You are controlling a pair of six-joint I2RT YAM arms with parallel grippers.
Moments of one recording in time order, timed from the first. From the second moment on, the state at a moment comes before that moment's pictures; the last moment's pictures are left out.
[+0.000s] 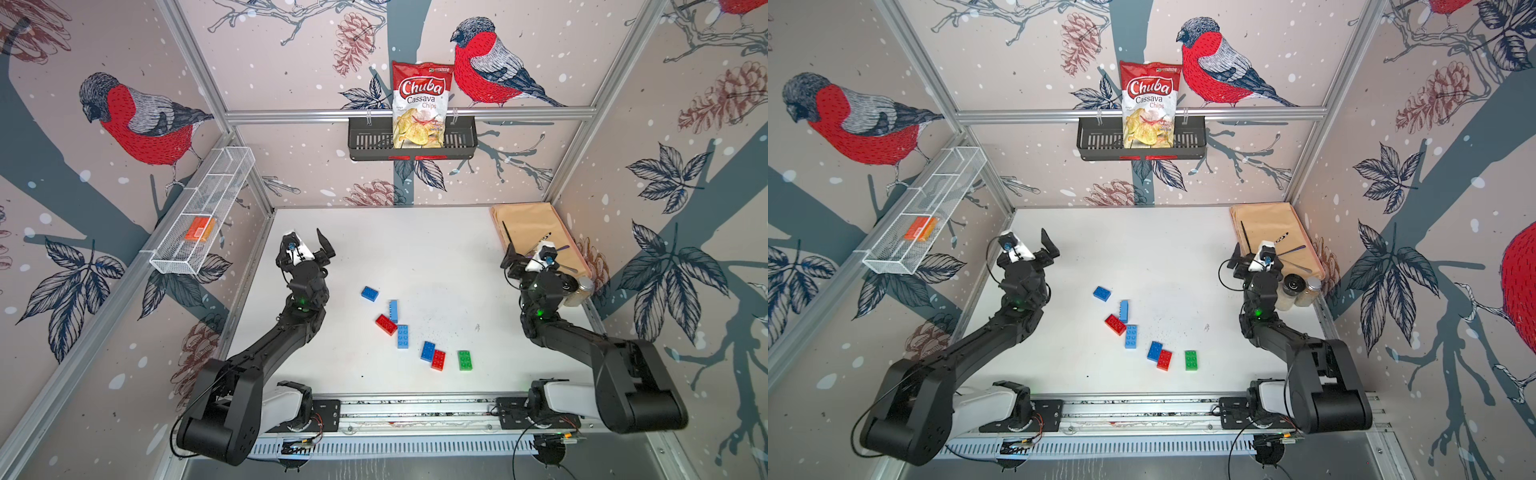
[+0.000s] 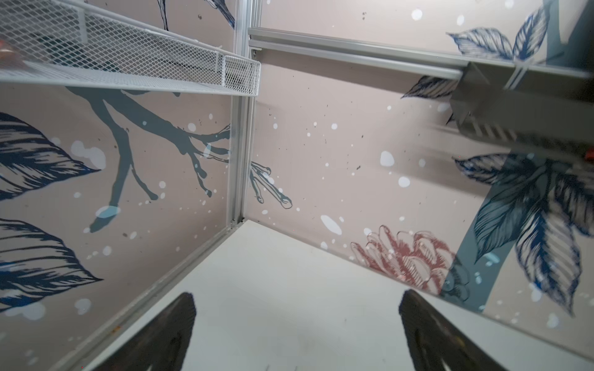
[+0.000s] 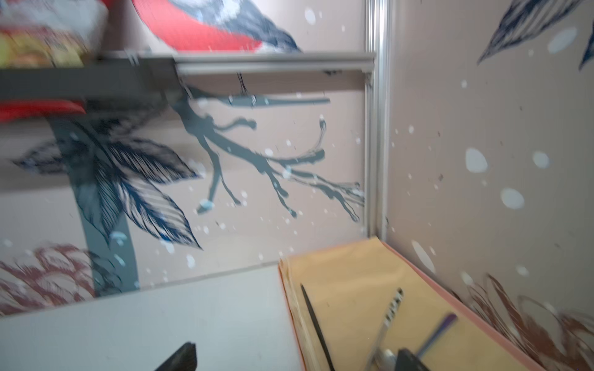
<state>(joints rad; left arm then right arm) -0.23 1.20 0.59 0.65 -0.54 -0.24 0.11 1.25 0.40 0.88 0.20 0.18</state>
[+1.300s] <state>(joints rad) -1.01 1.61 1.14 -0.59 -0.01 -0.34 0.29 1.52 0.91 -0.14 0.10 0.46</state>
